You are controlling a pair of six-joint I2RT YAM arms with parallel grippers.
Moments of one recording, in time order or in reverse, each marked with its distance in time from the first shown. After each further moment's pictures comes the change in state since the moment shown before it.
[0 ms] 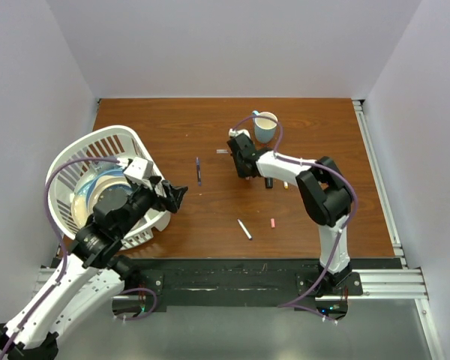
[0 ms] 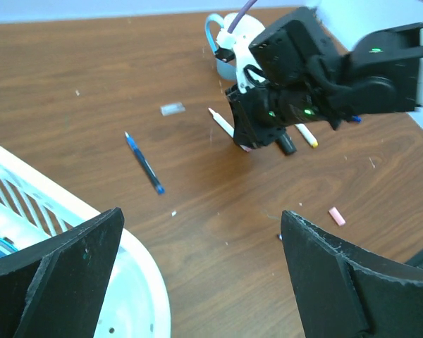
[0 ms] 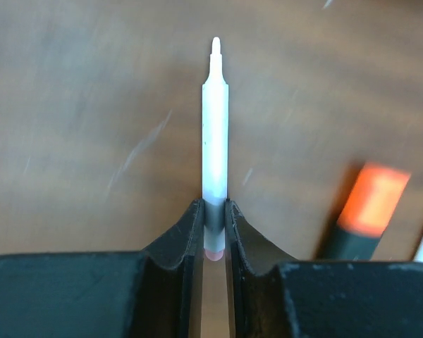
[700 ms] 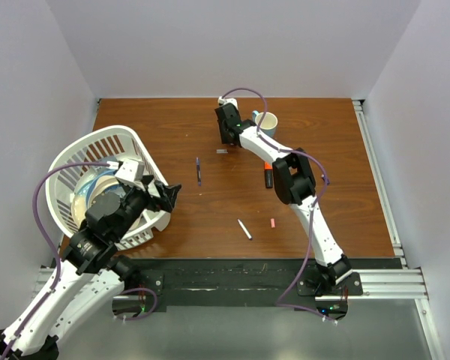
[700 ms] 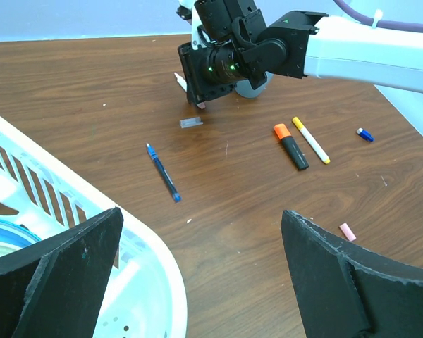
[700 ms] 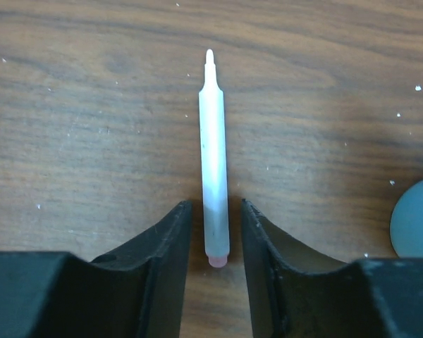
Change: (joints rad) left arm 0.000 -0.052 0.016 -0.033 -0.067 0.006; right arm -0.074 0.537 0.861 -0.144 0.023 -0.006
